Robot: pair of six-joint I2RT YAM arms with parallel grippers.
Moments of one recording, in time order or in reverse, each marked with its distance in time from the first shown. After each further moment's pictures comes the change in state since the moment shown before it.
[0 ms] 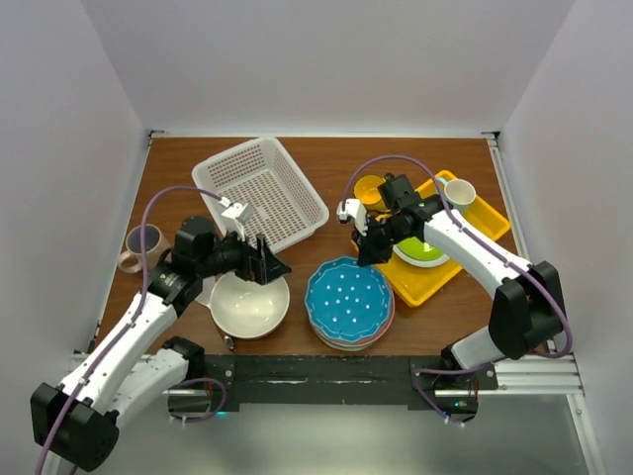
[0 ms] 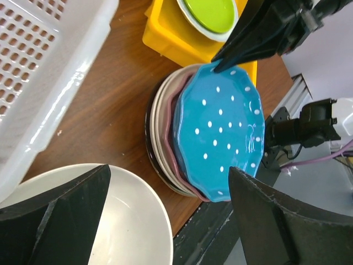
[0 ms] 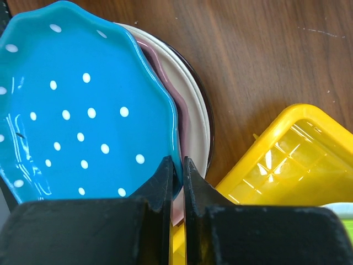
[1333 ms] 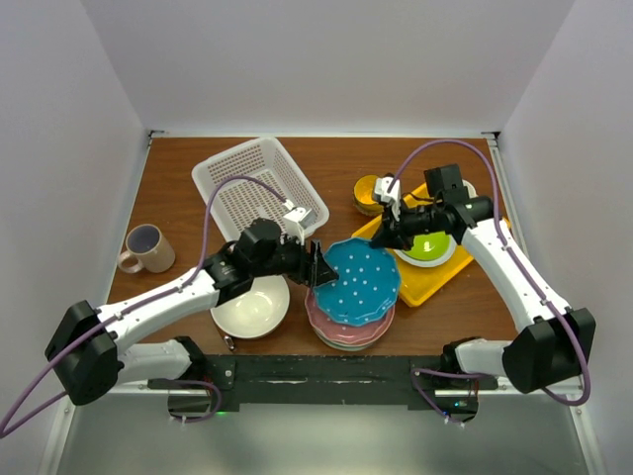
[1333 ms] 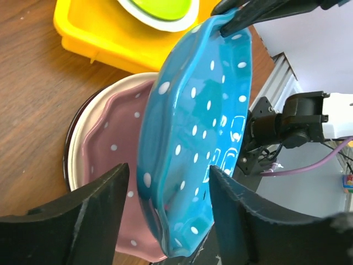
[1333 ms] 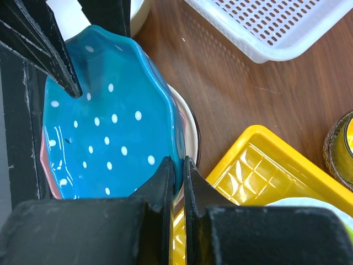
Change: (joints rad) left arm -0.421 0.348 0.088 0.300 -0.238 -0.145; right arm -0.196 -0.207 0.019 -0.029 -0.294 -0.084
